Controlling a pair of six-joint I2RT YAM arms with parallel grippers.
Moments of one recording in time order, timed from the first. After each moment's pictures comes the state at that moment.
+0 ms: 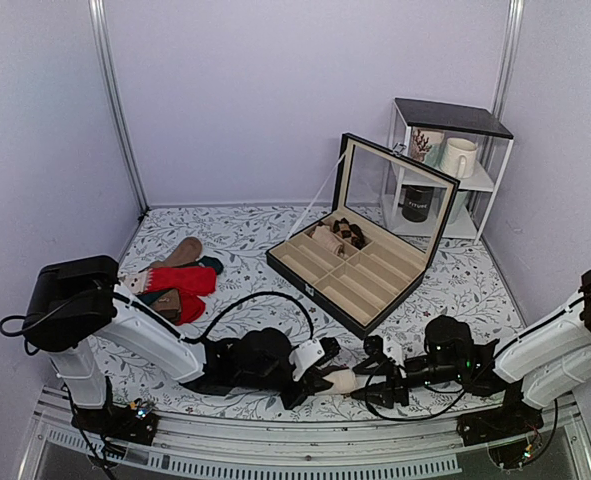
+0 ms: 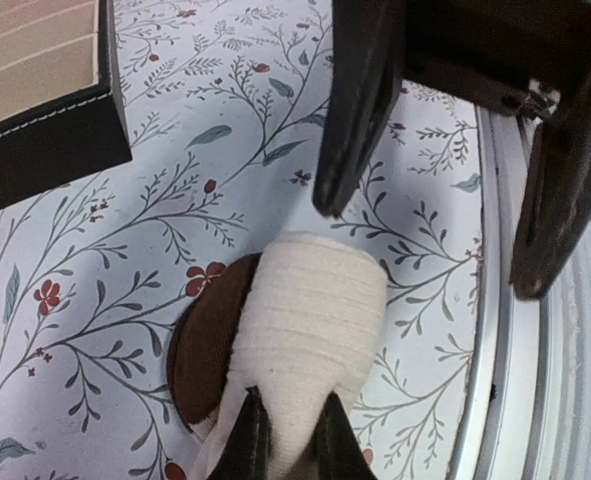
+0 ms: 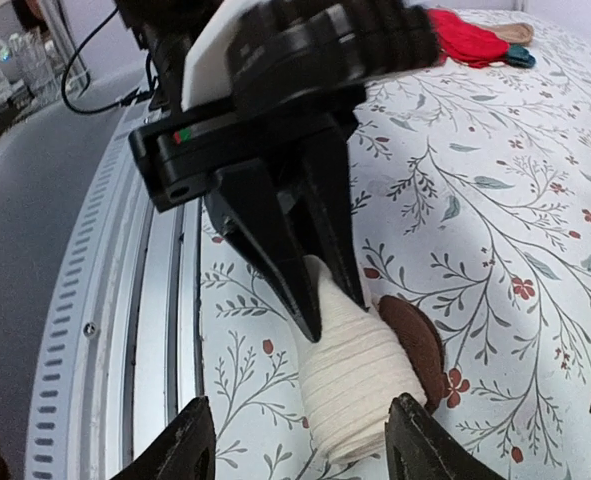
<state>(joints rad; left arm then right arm) -1.30 1.84 0.70 0.51 0.03 -0.15 1.04 1.33 0.18 0.72 -0.40 0.02</state>
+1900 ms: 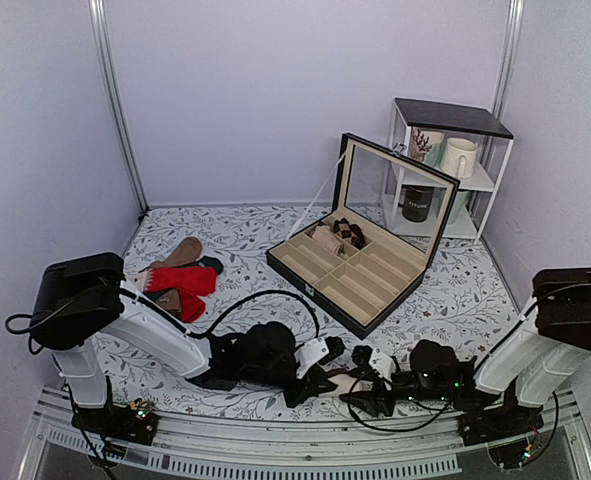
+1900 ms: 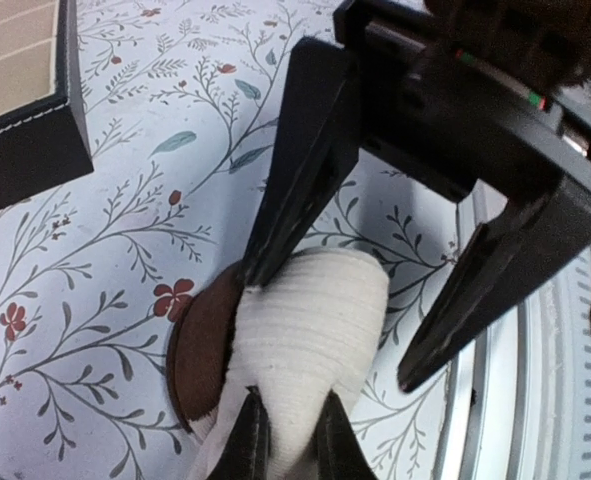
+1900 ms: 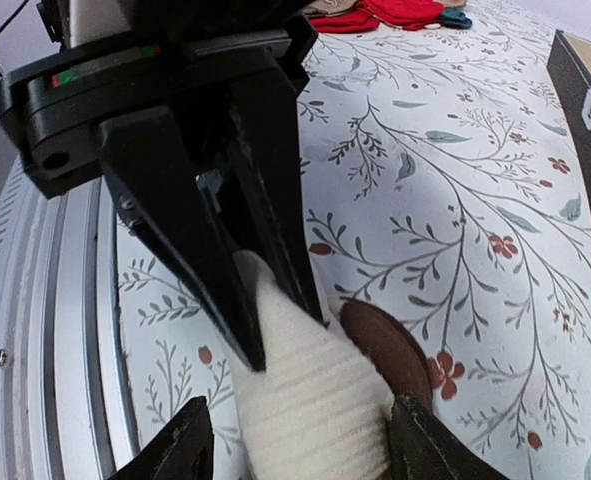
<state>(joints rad) -1.27 1.88 0.74 0.49 0.14 -0.14 1.22 1.64 0.19 0.99 -0.04 0.10</state>
